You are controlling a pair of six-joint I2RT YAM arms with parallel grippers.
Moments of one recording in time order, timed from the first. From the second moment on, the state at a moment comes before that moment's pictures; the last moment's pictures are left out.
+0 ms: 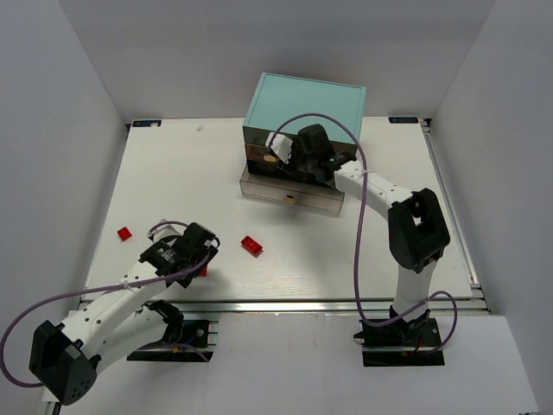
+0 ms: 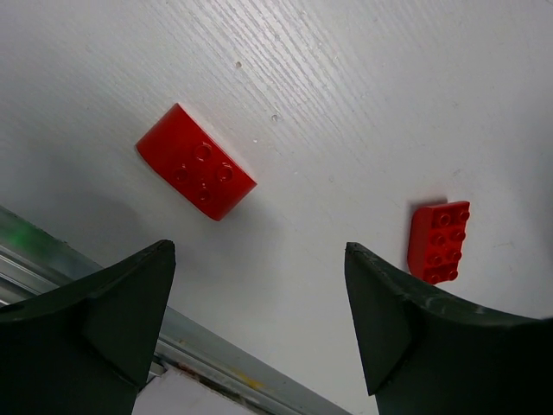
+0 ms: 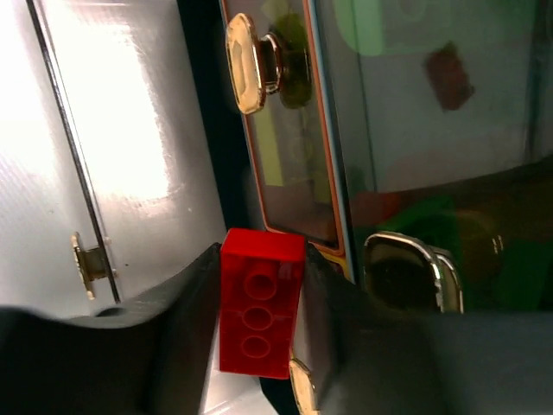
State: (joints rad) left arm -0.62 0.86 0.61 -0.92 -0.46 -1.40; right arm 0.60 1.89 1.50 -0.25 -0.11 -0.74
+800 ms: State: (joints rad) left arm -0.47 0.99 0.46 -0.81 -0.42 -1.45; right arm 0.55 1.60 1.45 -0.40 -0.56 -0.69
